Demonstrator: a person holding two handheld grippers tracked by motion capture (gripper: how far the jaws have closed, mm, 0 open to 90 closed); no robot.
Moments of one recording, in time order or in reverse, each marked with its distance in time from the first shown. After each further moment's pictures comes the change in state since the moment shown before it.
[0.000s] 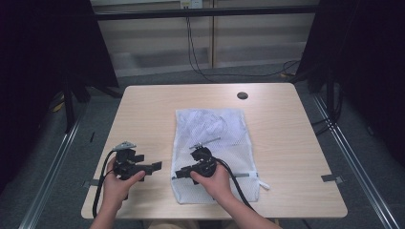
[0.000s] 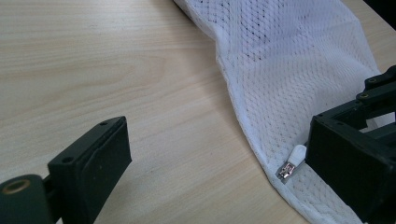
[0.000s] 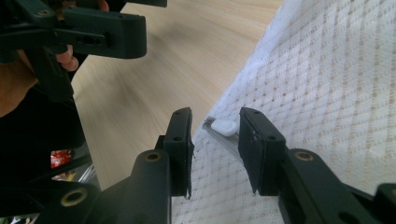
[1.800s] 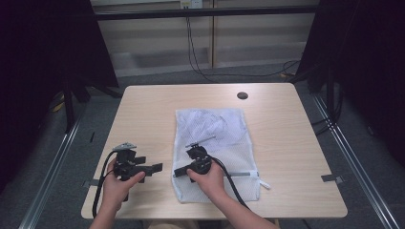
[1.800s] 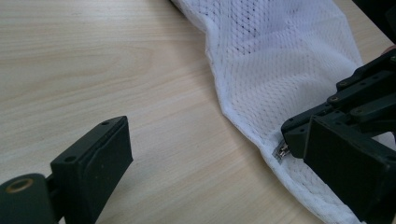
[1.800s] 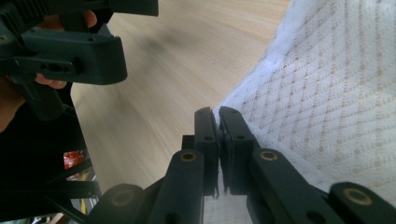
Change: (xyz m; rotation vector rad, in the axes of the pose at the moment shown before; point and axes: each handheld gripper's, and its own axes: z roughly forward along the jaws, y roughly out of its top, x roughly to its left) left arm -0.002 -0.001 -0.001 0.018 -0.035 -0.026; right arm -0.003 0.008 0.016 0.045 0.016 0.068
